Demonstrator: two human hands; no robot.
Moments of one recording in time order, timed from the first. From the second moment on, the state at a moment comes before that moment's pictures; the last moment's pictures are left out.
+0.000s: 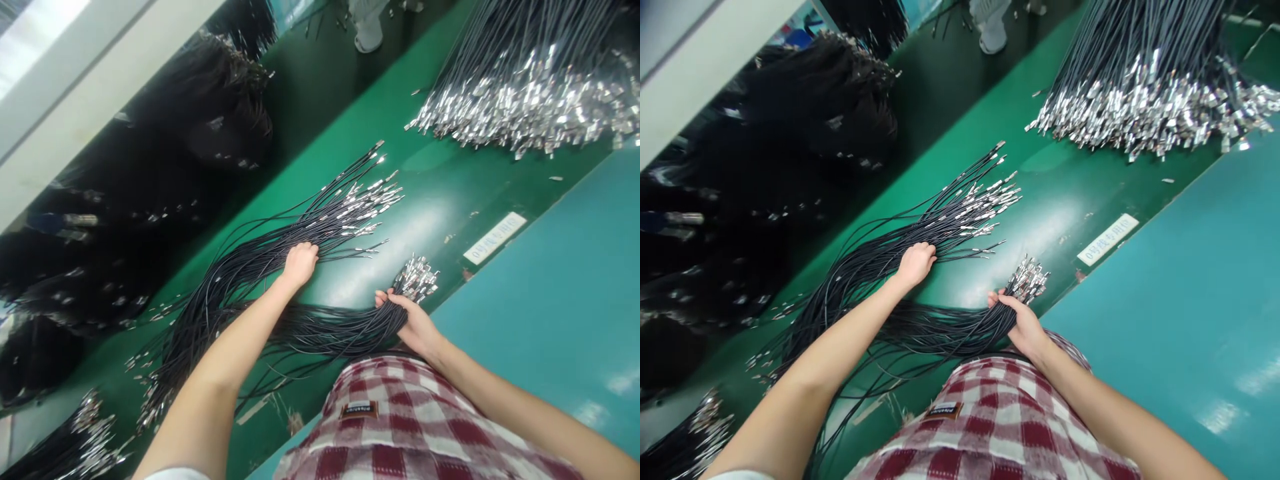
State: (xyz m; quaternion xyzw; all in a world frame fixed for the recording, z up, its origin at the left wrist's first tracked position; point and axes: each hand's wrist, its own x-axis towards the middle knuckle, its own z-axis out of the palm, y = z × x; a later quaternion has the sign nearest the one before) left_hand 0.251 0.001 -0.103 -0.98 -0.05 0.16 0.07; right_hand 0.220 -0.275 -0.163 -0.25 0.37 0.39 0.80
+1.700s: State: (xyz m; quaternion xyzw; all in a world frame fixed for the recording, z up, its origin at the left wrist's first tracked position) left_hand 0.222 -0.049 -0.121 -0.99 -0.05 0.05 -0.08; right_hand 0.220 -0.277 -0.172 -0.29 0.31 0.41 0.81
